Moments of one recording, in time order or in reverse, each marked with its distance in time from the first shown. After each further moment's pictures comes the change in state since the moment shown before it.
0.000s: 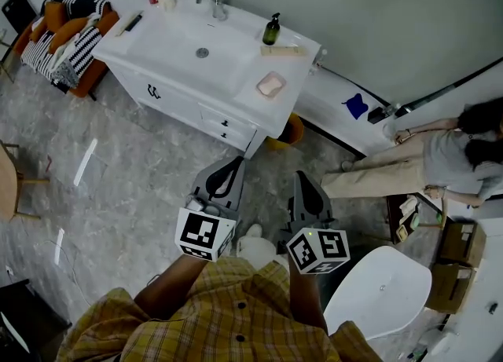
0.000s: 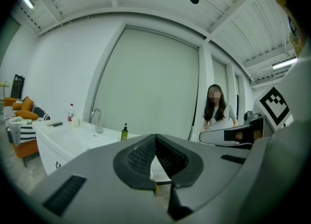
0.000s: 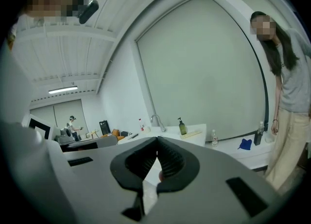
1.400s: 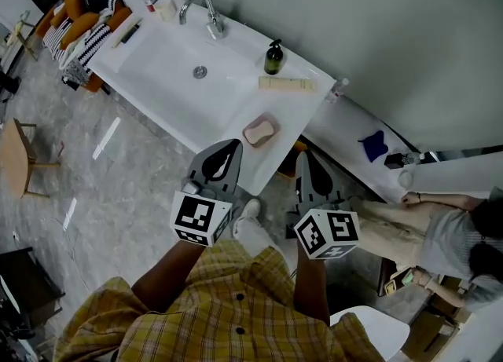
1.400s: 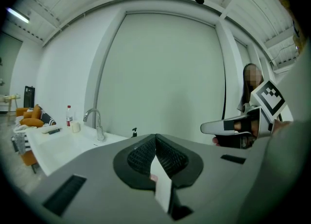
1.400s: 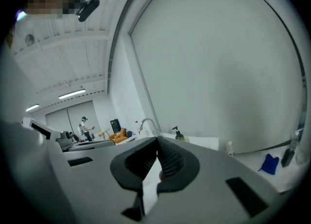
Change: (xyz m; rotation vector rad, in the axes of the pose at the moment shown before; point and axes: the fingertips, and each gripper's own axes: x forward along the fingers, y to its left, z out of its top) left arm 0.298 0.085 0.024 0.030 0.059 0.203; right arm 0.269 -0.188 0.101 -0.010 0.068 0.195
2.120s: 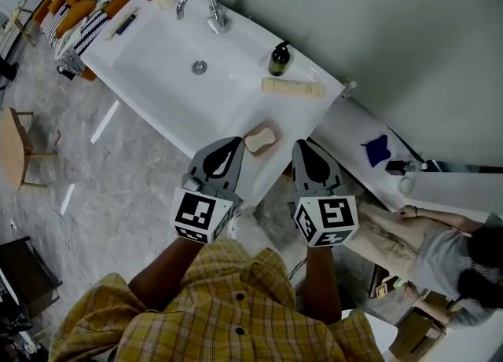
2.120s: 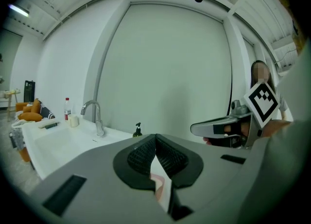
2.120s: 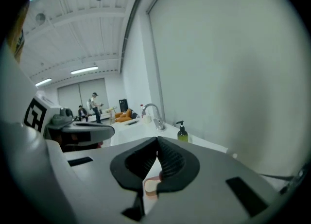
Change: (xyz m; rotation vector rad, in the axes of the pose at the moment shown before) left arm 0.059 0.037 -0.016 -0.035 0.066 0.003; right arm 0.091 -0.019 -0.013 -0.240 0.176 0.087
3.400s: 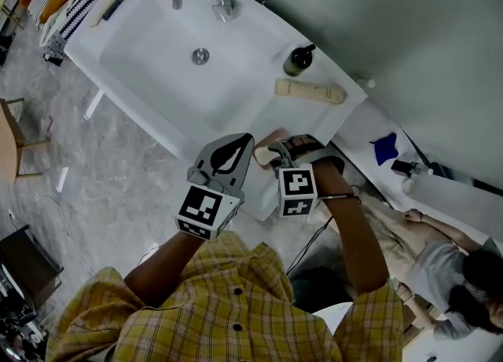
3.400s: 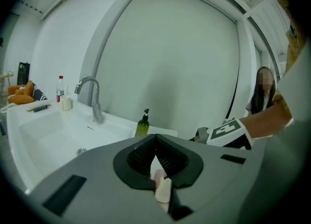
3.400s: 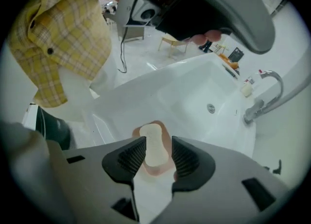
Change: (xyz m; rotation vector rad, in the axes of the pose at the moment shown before) left arm 0.083 0.080 -0.041 -0.090 0.119 -0.081; right arm 0.142 0.032 -0.181 -1.284 0.756 0.737
